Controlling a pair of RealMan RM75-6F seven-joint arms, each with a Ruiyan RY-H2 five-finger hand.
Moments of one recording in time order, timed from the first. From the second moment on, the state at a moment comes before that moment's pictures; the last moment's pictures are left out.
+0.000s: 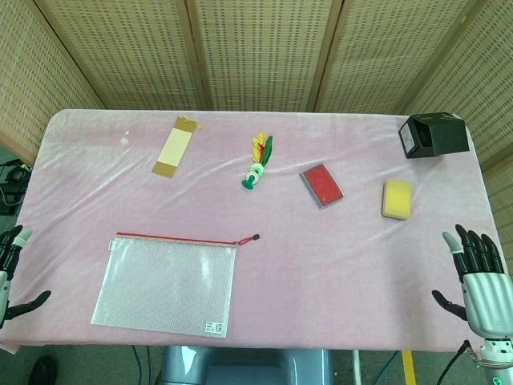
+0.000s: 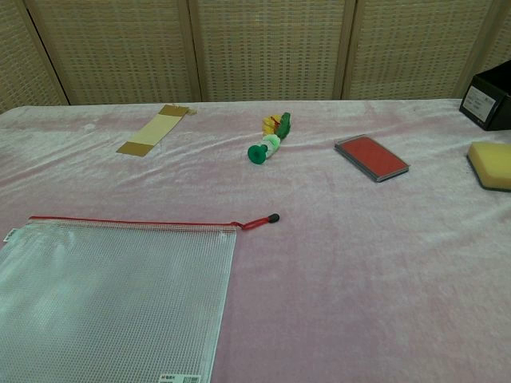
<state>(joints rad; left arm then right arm) 0.00 -1.01 -0.01 -1.81 1.56 1.57 0.07 0.02 -1.05 0.06 -1.76 -1.62 1.60 -0.14</state>
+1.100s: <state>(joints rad) -0.64 -1.31 -0.31 -1.87 0.94 1.03 0.59 0.04 -1.08 0.09 -1.74 -1.52 1.55 -0.24</state>
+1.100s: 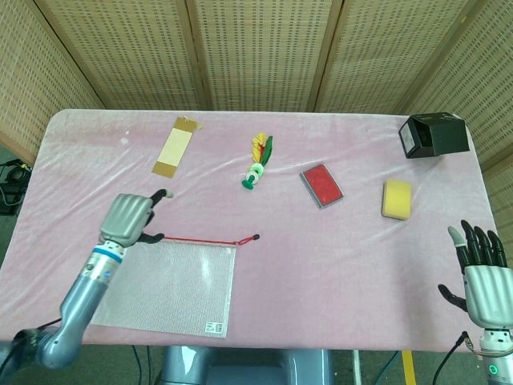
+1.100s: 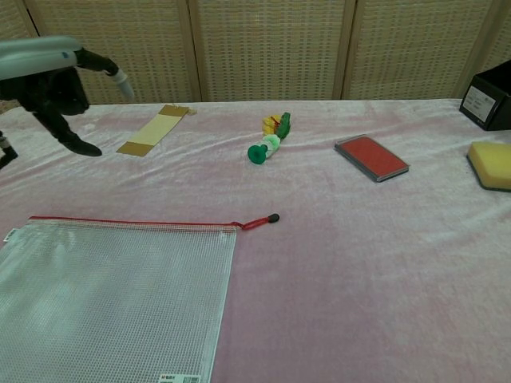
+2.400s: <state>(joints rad) -1.19 -1.86 -0.27 -1.34 0.31 0.94 0.86 0.09 -1.09 0.11 -1.69 -1.39 1.45 -0.24</state>
